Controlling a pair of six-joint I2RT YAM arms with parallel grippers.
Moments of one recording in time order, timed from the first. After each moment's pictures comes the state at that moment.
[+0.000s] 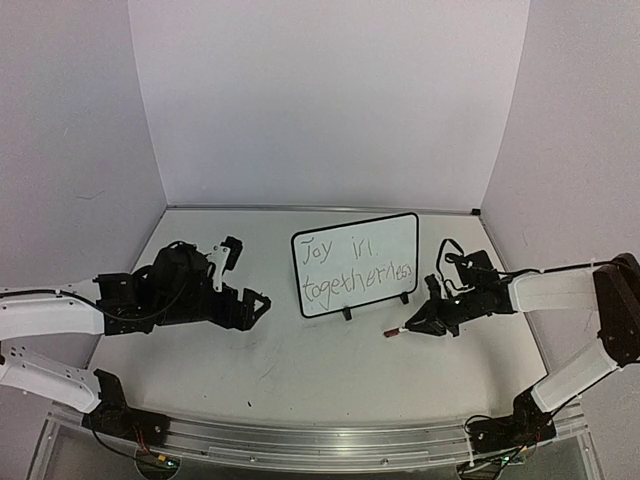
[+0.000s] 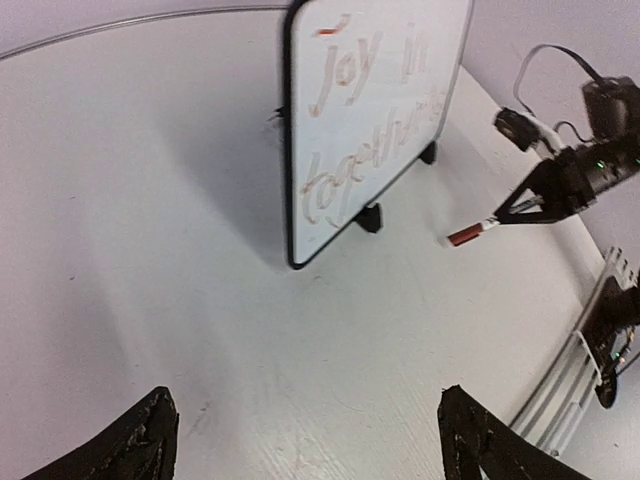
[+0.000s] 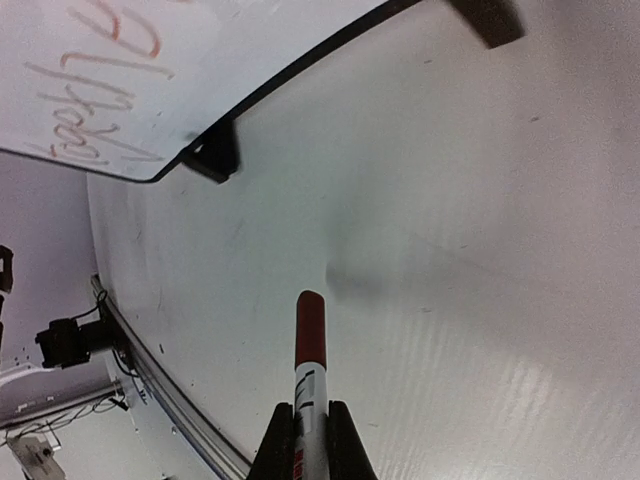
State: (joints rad) left arm -1.03 1.09 0.70 -0.18 -0.16 -0.49; right arm 0.41 1.46 0.63 -0.16 -0.62 0.63
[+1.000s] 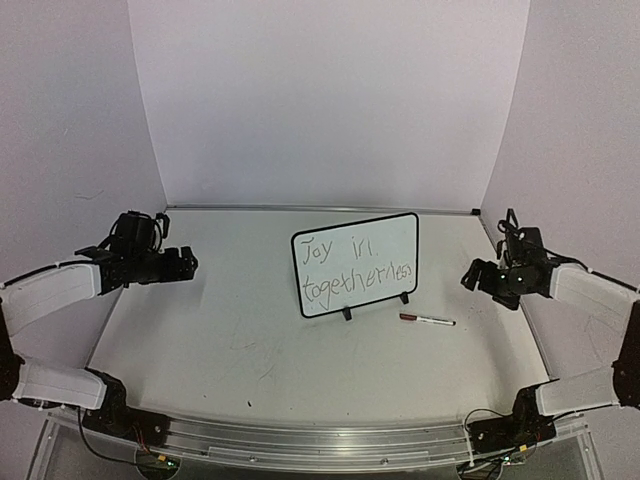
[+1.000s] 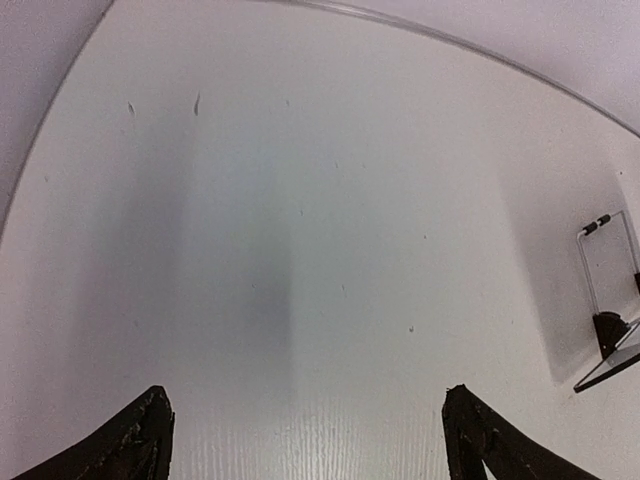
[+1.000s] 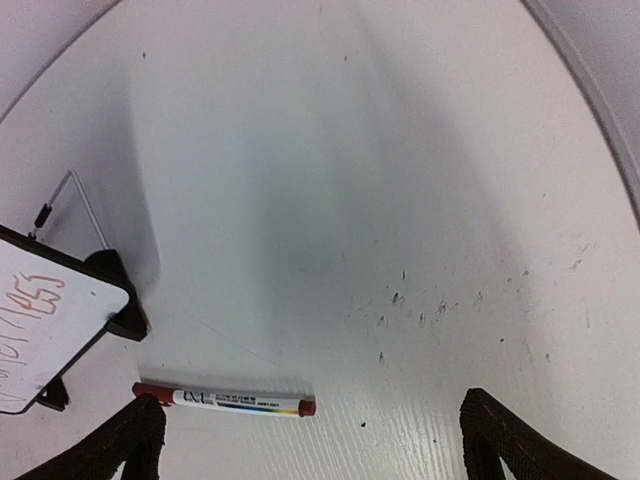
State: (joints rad) left arm -0.30 1.18 0.73 -0.29 -0.04 -0.35; right arm 0.08 1.24 0.72 -0.41 -0.06 0.45
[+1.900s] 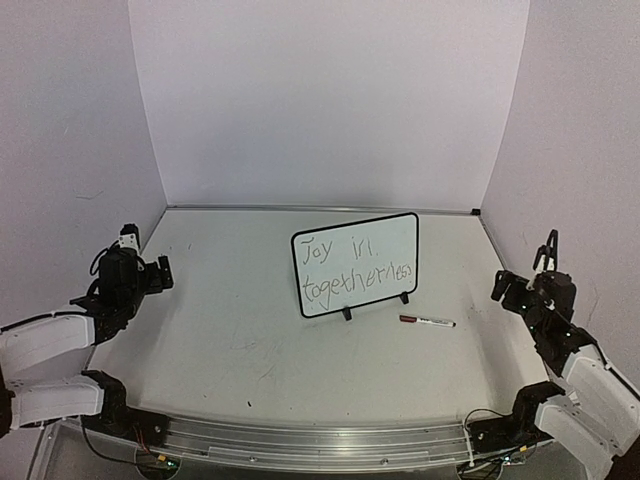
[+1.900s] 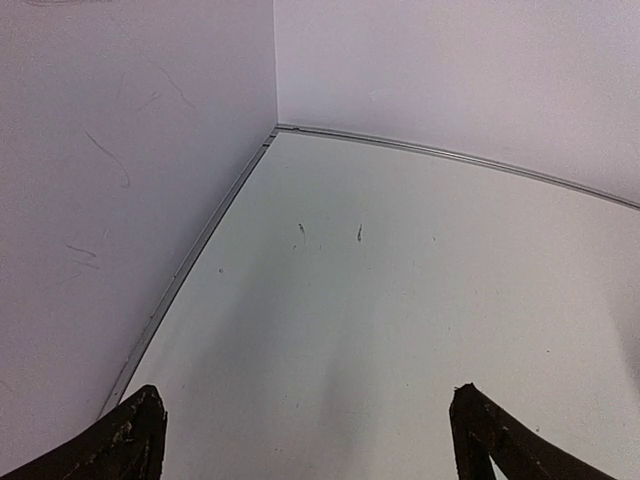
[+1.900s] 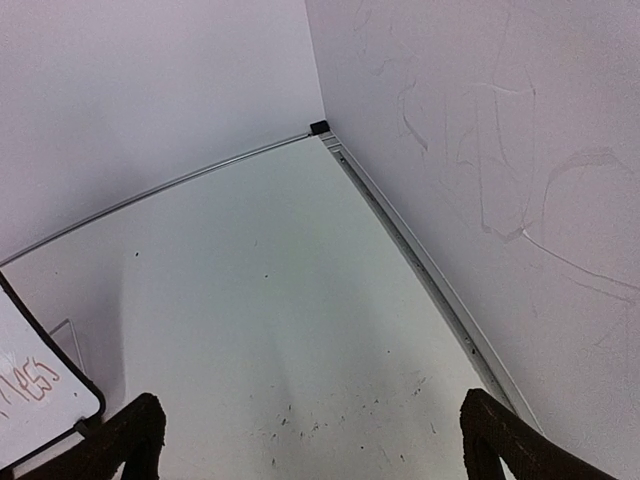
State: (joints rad) left arm -0.30 0.95 0.37 0.20 -0.48 -0.21; right arm 0.08 0.62 0.29 0.00 0.28 0.29
